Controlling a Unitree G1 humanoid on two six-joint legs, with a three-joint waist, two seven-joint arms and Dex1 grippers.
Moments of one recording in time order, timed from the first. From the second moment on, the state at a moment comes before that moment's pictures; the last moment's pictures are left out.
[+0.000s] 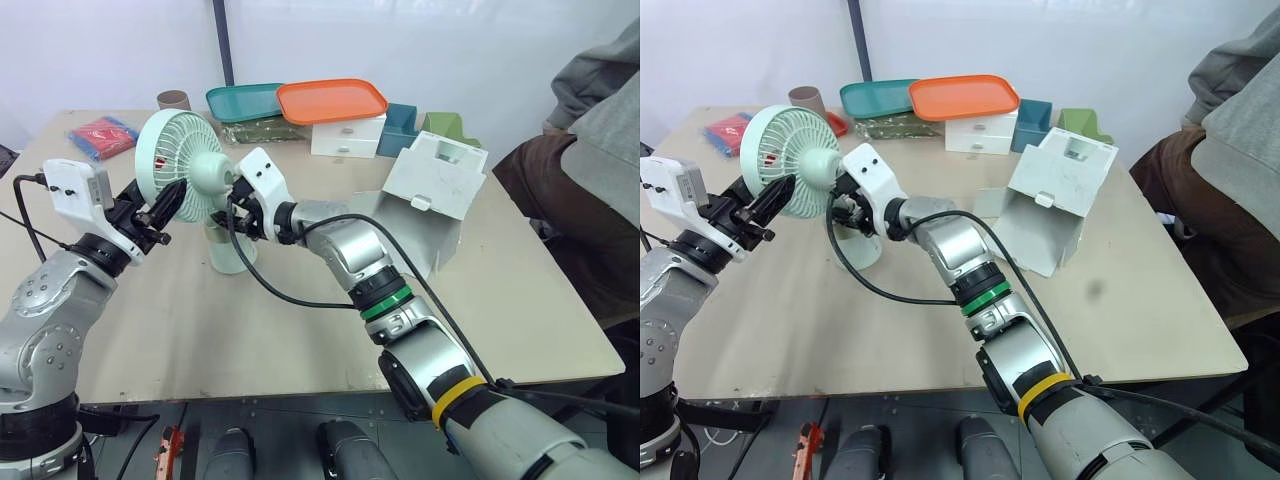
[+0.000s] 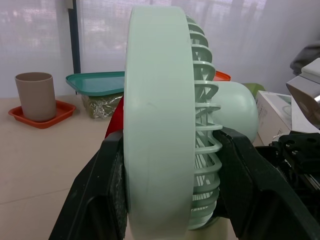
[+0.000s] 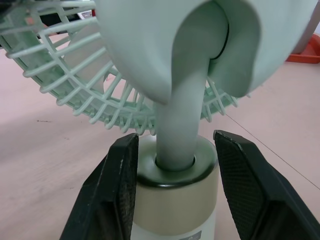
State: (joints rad) left arm -0.30 0.56 0.39 -0.45 -0.77 0.63 -0.25; right arm -1.10 0.10 0.23 0.53 0.12 0.51 0.56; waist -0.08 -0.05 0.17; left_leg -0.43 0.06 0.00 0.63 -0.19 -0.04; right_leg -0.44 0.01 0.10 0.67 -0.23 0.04
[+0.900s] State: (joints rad) left arm -0.31 0.56 0.41 -0.46 -0.78 0.64 -0.24; right arm -1.12 0.14 0.20 0.60 0.10 0.49 0.53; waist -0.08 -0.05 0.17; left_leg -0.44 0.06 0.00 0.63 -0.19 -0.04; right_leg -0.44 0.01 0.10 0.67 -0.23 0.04
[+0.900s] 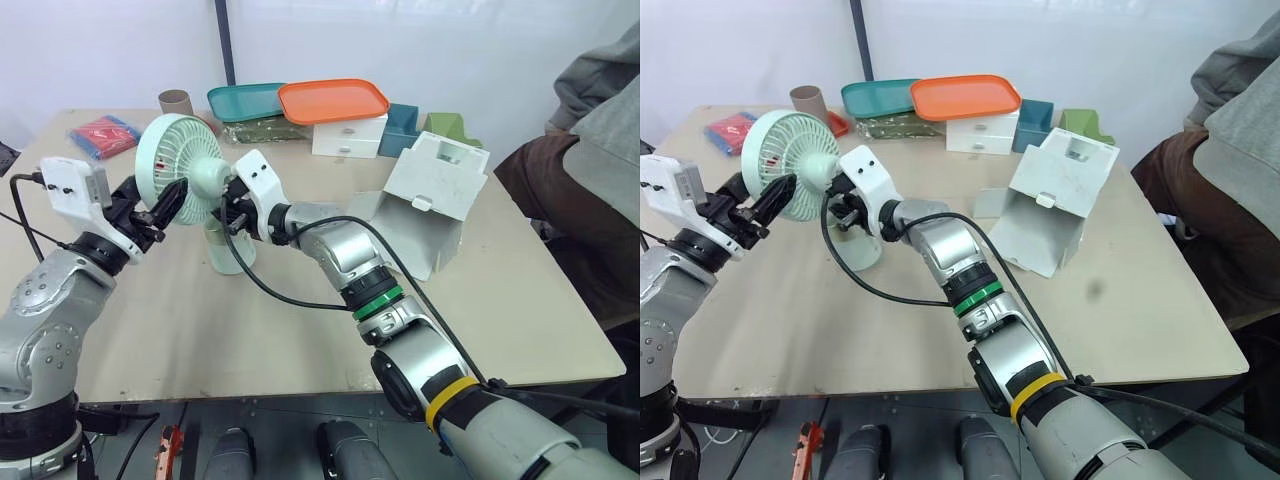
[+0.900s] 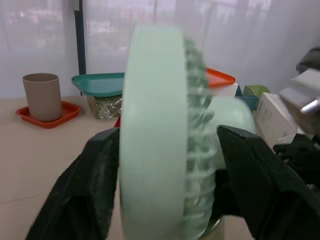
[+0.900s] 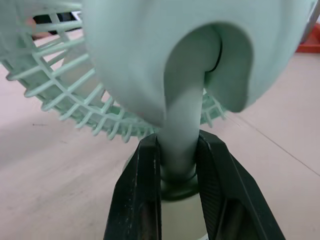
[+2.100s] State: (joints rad) left arm -0.16 0.83 0.53 -0.14 -0.87 0.58 -0.89; right arm -0.85 -0.22 0.18 0.06 0.32 0.61 0.92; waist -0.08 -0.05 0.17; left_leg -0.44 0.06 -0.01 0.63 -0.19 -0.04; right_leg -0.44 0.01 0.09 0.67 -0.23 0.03
